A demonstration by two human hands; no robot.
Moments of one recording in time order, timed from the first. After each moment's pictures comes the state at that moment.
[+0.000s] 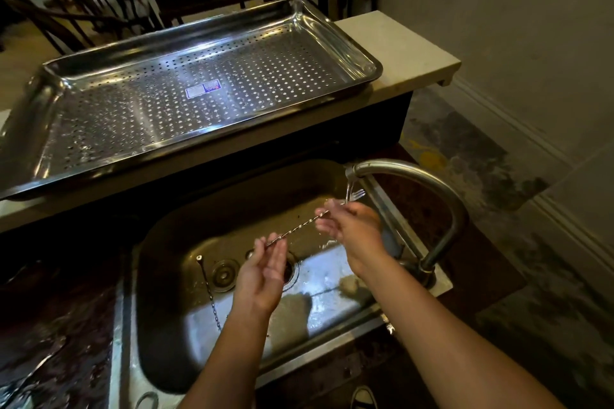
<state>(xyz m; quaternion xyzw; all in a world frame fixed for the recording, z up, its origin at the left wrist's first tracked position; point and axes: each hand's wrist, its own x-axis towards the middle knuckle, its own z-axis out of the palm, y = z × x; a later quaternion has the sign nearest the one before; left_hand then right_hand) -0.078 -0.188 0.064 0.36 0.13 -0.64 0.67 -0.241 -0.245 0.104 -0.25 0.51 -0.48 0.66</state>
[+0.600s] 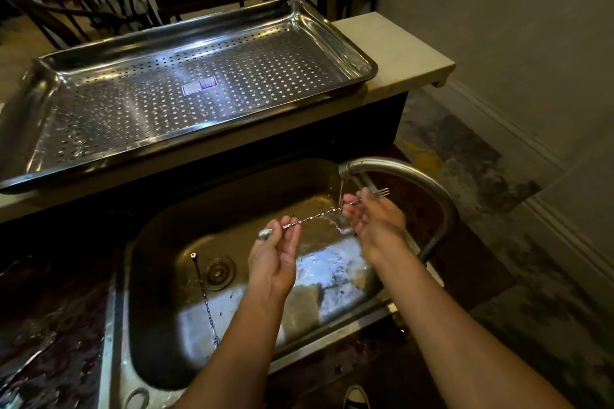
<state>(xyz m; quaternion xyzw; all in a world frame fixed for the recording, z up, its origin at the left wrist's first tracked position) -0.116 -0.210 0.076 0.37 0.09 -0.63 0.68 -0.279 -0.254 0.101 -0.13 0.51 -0.57 0.63</state>
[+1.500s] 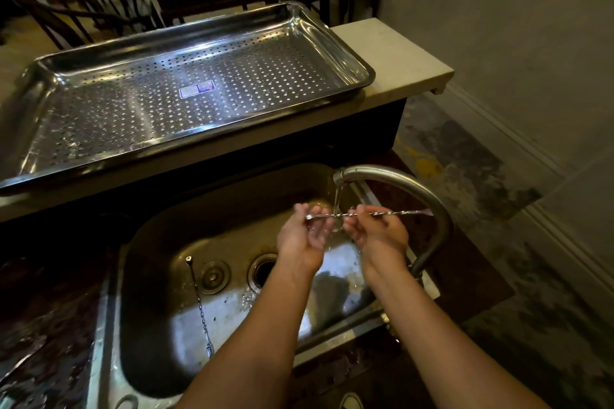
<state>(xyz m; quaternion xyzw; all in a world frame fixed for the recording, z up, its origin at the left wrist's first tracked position) -0.168 -0.249 0.096 0.44 0.06 -0.66 0.61 -0.282 -0.243 0.092 -0.13 0.51 -0.61 0.59</state>
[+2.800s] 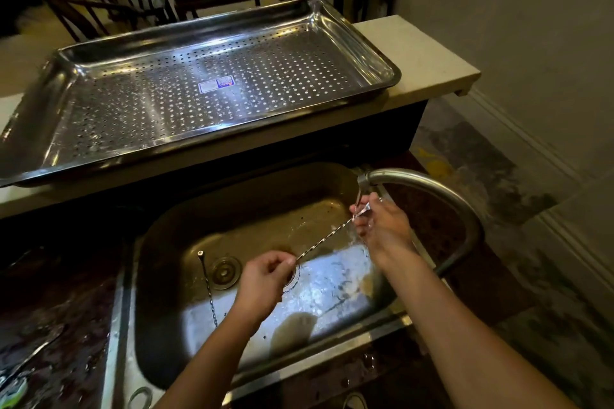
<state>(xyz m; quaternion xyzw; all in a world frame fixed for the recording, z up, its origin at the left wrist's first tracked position) -0.074 -0.168 0.064 0.67 -0.40 -0.48 0.41 -0.267 -0.274 0.094 -0.18 0.53 -0.52 0.64</state>
